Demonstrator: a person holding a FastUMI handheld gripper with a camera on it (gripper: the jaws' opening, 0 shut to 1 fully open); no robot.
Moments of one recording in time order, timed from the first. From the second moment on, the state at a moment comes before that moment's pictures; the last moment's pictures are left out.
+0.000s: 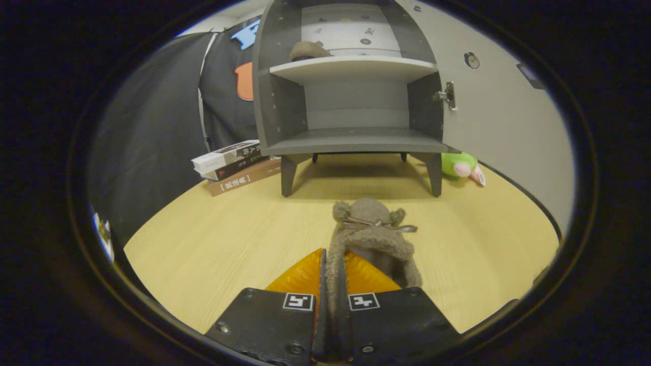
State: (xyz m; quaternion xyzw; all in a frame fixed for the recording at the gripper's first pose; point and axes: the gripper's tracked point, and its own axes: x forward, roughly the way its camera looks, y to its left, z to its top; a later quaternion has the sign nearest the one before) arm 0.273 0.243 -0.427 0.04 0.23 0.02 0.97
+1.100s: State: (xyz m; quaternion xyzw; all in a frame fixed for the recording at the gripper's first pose) arm 0.174 0.238 -0.119 -0.02 0.02 0.09 1.00
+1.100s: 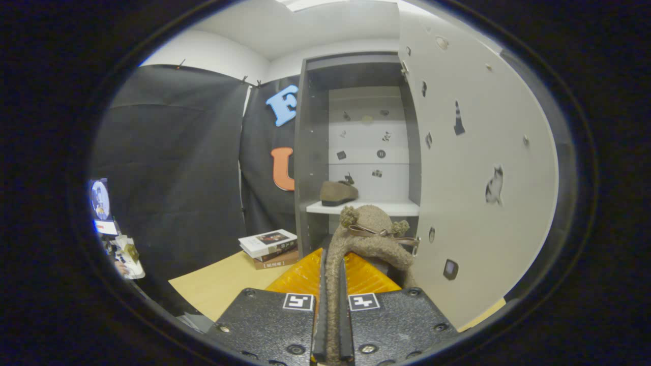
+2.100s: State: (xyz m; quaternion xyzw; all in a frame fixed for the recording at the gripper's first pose) arm 0.364 0.242 0.088 -0.06 0.00 0.01 1.00
